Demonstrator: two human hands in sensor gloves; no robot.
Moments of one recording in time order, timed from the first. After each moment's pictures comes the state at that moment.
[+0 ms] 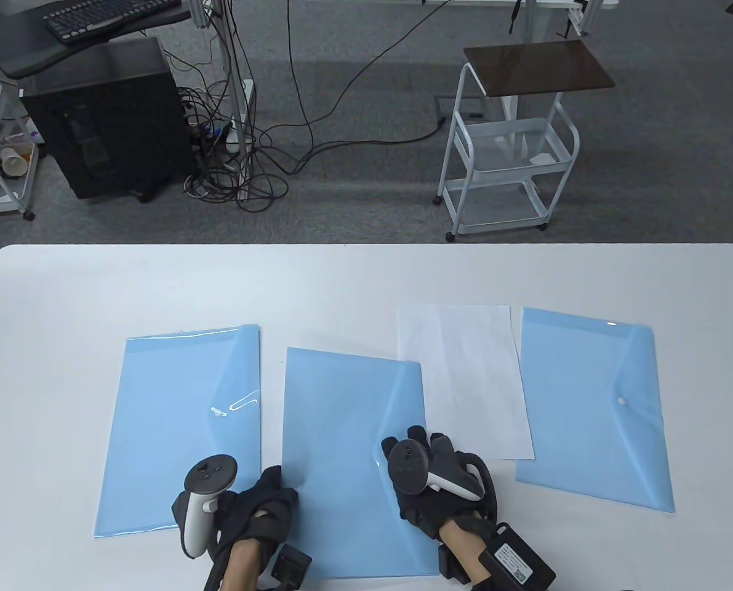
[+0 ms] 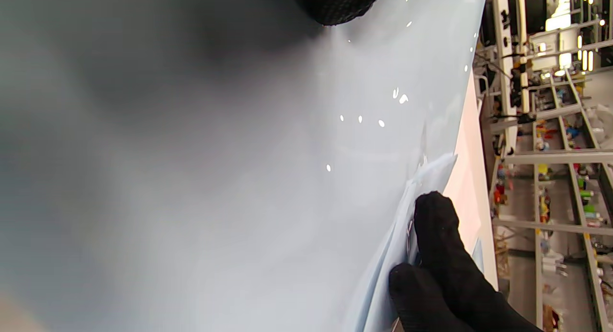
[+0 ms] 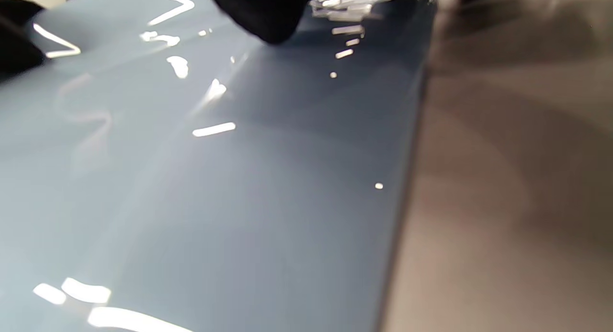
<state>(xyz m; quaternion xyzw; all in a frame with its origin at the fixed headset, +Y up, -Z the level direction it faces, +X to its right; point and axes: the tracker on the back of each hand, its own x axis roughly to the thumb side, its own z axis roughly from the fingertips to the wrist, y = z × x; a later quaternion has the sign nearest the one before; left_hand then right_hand) -0.200 -0.801 -0.225 -0.28 0.18 0.57 0.75 0.074 -0.790 -0.274 0.18 0.22 0.96 0.07</state>
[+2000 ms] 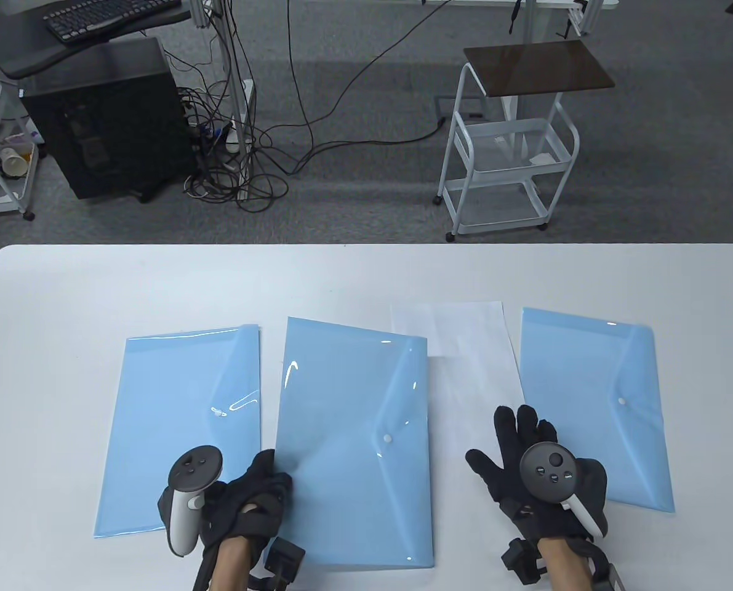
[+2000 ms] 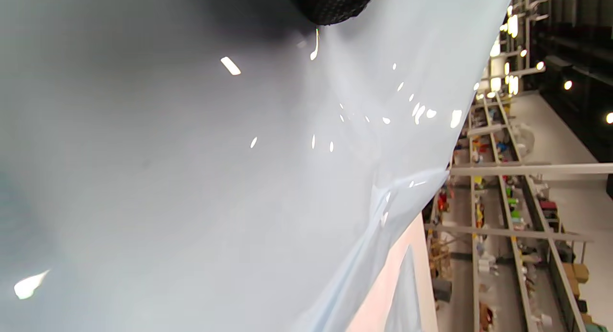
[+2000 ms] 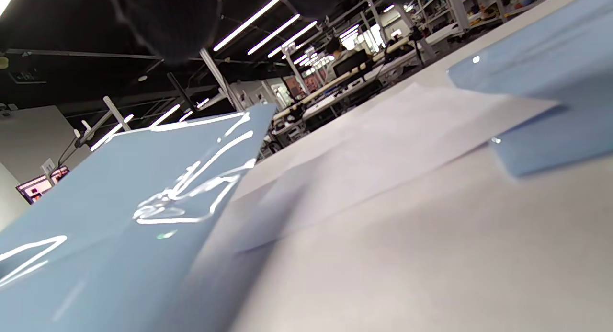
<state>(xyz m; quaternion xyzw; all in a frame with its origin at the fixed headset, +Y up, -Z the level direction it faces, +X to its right) -0.213 -0.761 -0.231 -0.21 0.15 0.60 0.75 0.219 -0.741 -0.256 0.05 0.02 0.96 0.27</state>
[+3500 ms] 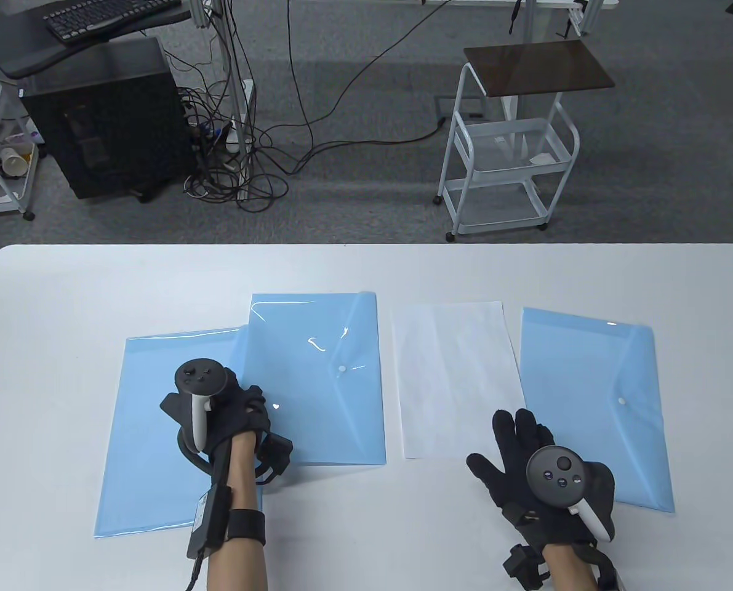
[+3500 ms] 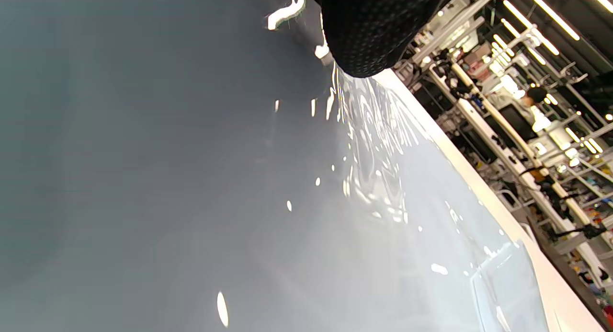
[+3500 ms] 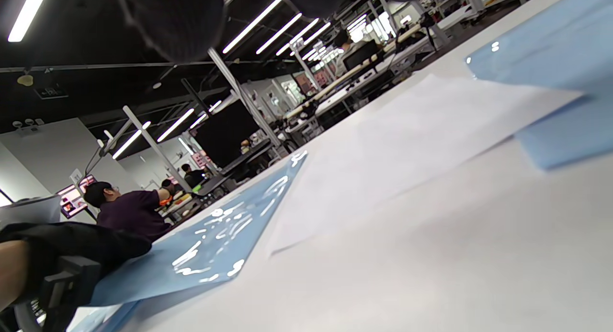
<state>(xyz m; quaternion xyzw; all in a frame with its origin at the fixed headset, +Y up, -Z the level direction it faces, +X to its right) -0.246 -0.767 -0.352 -0.08 0.30 0.40 0.86 0.218 -0.735 -0.248 0.07 0.03 0.95 0.30</state>
